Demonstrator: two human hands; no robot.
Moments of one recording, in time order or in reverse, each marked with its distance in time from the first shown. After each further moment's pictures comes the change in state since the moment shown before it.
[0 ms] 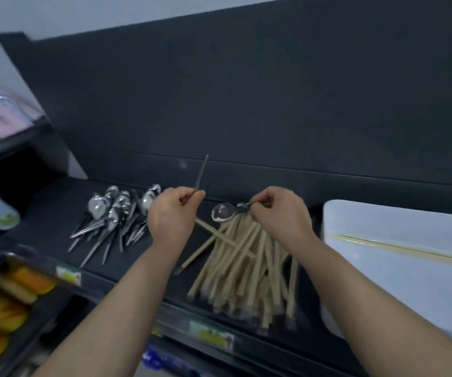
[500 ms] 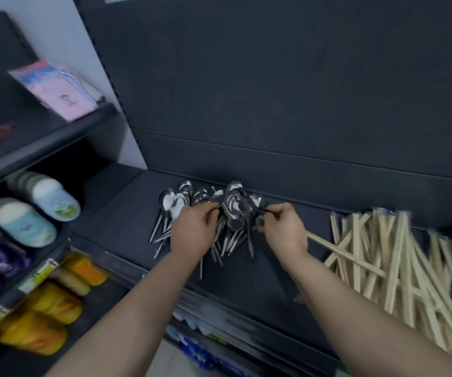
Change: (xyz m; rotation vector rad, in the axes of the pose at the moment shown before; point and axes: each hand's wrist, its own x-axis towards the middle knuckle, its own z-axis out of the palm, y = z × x) left_hand 0.112 -0.216 -0.072 0.135 -0.167 0.137; right_hand 0.038 -0.097 0.254 0.174 -0.017 0.259
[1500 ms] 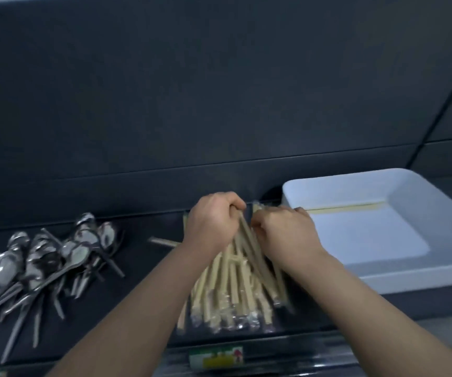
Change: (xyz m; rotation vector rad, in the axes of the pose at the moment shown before) left_hand -0.053 0.279 0.103 -0.146 -0.436 0.473; right_hand -0.057 0.081 -0.260 -1.041 0.203 -0.287
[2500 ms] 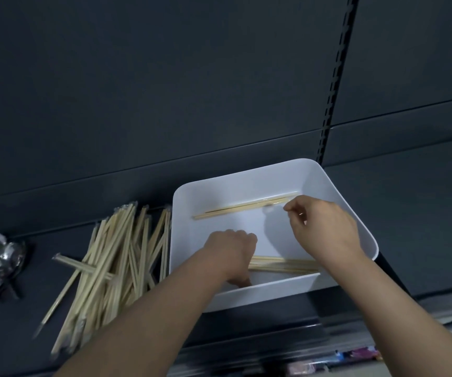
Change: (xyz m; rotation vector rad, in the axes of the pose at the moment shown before) left_hand 0.034 0.179 0.185 0.684 -0.808 0.201; right_hand -0.062 0.272 -0.003 0.320 0.039 0.463
